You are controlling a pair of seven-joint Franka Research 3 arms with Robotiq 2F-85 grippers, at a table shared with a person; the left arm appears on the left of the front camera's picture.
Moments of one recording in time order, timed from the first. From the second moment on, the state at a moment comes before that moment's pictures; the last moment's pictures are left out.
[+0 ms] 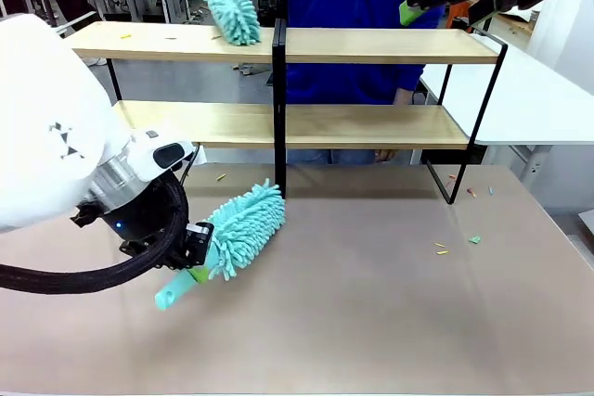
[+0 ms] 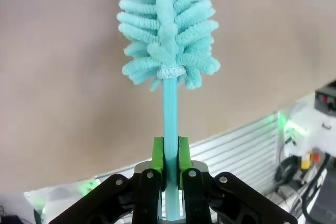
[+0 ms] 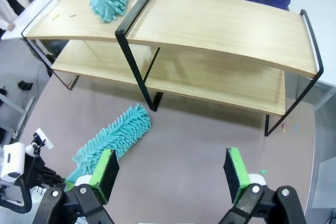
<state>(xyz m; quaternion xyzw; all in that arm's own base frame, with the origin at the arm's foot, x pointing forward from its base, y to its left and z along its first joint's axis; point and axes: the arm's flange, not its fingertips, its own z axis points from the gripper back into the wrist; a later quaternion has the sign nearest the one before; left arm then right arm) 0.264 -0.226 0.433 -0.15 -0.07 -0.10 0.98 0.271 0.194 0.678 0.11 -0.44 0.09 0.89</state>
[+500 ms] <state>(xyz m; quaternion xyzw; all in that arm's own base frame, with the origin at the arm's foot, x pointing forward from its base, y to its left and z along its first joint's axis) 0.280 -0.198 0.451 -0.15 -0.11 -0.04 0.98 0.271 0.194 0.678 0.11 -0.44 0.09 0.89</state>
